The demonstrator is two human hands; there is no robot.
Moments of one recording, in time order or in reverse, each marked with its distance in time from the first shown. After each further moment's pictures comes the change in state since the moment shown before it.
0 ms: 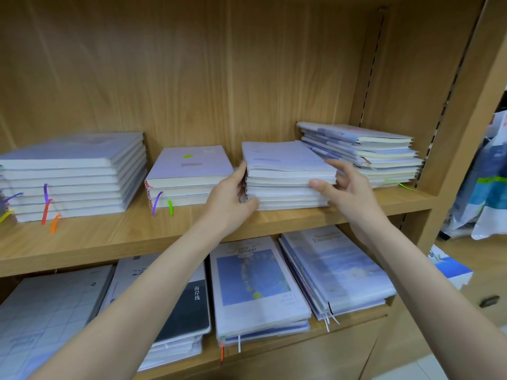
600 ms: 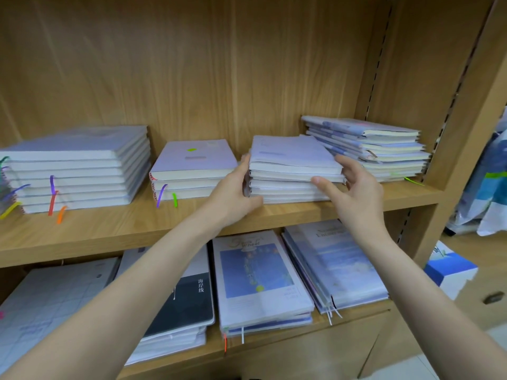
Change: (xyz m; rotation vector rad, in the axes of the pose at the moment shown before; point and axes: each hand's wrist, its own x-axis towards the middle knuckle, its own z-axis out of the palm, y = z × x) left_hand -0.003 0.007 -0.007 0.043 -0.126 -0.050; right_hand -0.018 -0.001 0.012 -0.271 0.233 -0.183
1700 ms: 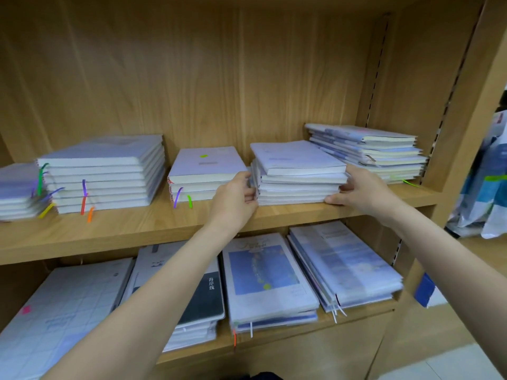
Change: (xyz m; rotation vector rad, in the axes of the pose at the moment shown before) left_hand -0.023 0.014 0.001 0.180 0.211 -0.118; right_hand 0.026 -0.002 -0.028 -0.228 -0.478 0.121
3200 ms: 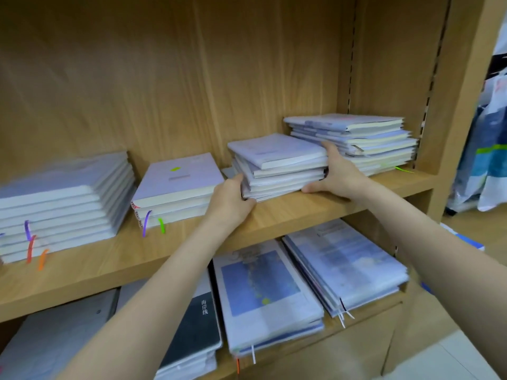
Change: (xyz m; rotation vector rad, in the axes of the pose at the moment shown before) left_hand 0.064 -0.012 0.029 0.260 -0.084 0.063; right_hand 0.053 0.021 0.011 -0.023 0.026 0.068
